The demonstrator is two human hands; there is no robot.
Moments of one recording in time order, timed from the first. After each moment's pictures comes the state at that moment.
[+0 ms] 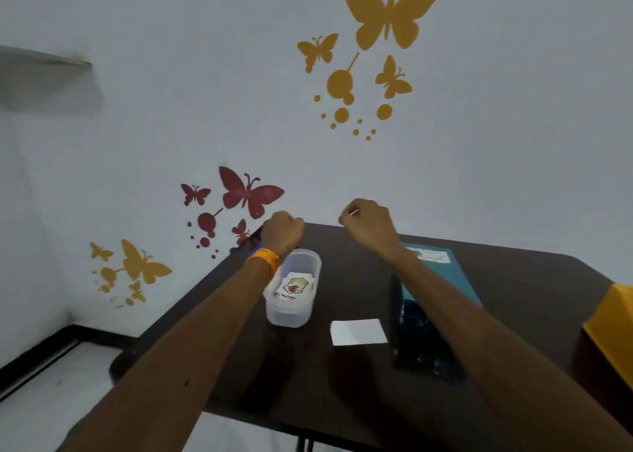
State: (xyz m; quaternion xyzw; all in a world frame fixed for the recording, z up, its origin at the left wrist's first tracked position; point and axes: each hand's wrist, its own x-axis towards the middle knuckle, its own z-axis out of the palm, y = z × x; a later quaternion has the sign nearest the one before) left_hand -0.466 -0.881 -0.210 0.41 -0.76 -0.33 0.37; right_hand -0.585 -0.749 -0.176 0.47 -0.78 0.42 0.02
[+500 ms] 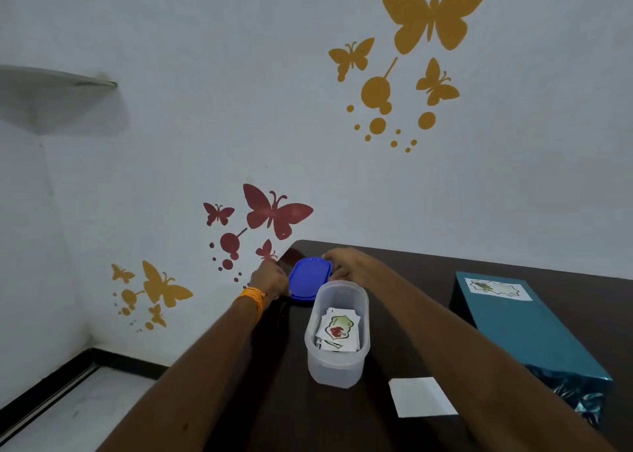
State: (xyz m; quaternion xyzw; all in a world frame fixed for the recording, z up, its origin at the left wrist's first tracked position) left_hand -0.437 -1.009 -0.276 0.50 -0.73 -0.39 0.25; right_hand -0.590 -0.917 -0.234 0.31 -0.77 0.43 -0.36
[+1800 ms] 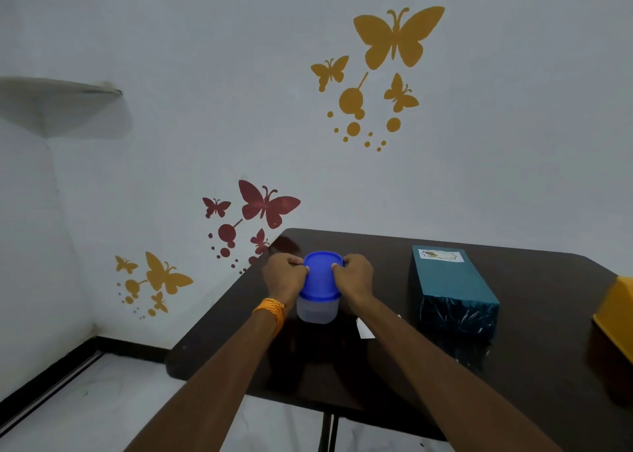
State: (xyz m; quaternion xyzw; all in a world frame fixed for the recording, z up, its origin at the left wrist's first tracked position) left_hand -0.410 -0.856 -0.265 0.43 -0.68 -0.38 0.45; right_hand -0.522 -0.794 -0.271 0.33 -0.80 0.50 -0.03
